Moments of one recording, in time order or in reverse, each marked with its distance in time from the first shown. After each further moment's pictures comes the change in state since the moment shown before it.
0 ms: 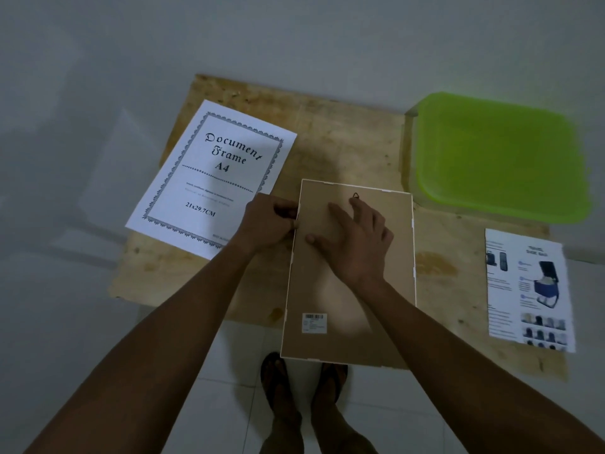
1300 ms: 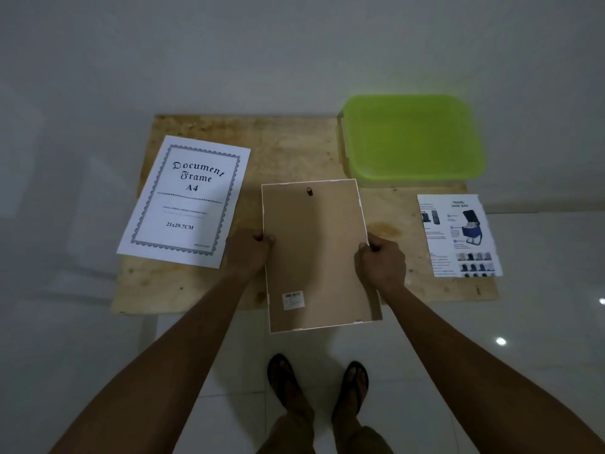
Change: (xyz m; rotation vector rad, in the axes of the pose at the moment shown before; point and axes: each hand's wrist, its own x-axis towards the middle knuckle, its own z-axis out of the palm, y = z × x) left_hand -0.068 0.017 0.024 0.113 0.058 -0.142; right_hand -0.088 0.060 -0.076 0.444 0.030 0.596
